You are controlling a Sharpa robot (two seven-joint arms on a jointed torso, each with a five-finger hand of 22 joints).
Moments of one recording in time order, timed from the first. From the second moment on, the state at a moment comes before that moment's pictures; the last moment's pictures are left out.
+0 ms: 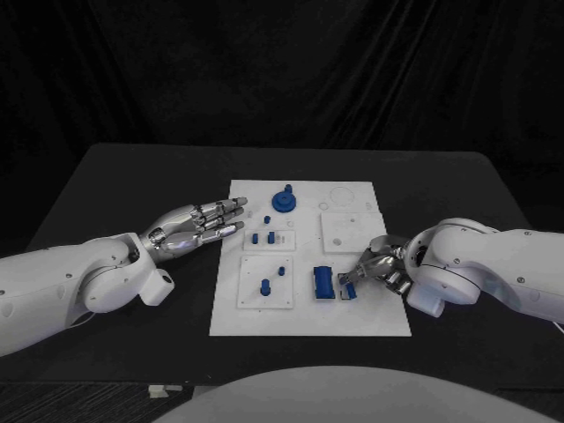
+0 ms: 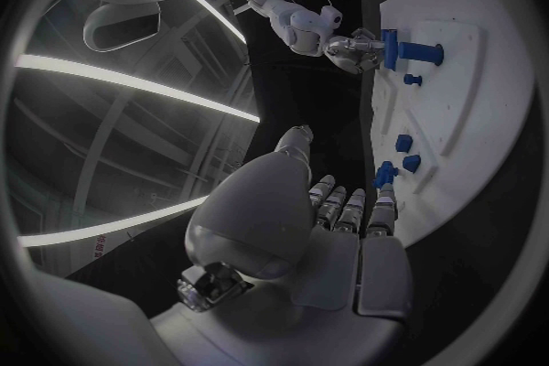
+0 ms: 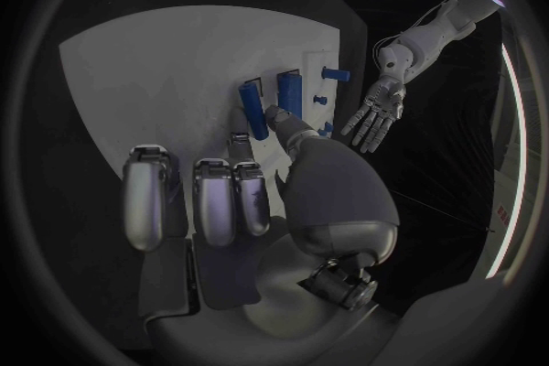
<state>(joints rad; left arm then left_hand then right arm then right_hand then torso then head) 1.09 -0.97 -0.21 1.45 -0.39 0.23 0.57 1.53 0.22 -0.15 0.22 0.52 0.18 0.12 0.02 0.03 0.01 0.10 0.00 0.00 0.00 0.11 0.00 0.00 0.16 0.02 0.22 0.01 0.03 1.17 -0.93 -0.21 1.74 -0.73 -0.13 -0.61 1.04 -0.03 0.29 -0.06 0.31 1.02 0.06 0.26 0.41 1.47 -0.01 1.57 1.31 1.46 -0.07 1.54 1.31 0.03 1.47 0.04 1.43 1.31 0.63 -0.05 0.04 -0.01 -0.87</state>
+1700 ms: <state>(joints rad) 1.08 -0.98 -0.21 1.45 -0.39 0.25 0.56 1.54 0.22 -0.14 0.20 0.53 0.18 0.13 0.02 0.03 0.01 0.10 0.00 0.00 0.00 0.12 0.00 0.00 0.16 0.02 0.23 0.01 0.03 1.17 -1.02 -0.21 1.84 -0.83 -0.15 -0.58 1.08 -0.03 0.02 0.12 0.15 0.92 0.02 0.62 0.77 1.47 -0.05 1.57 1.31 1.47 -0.11 1.55 1.31 0.03 1.47 0.01 1.43 1.31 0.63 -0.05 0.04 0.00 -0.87</state>
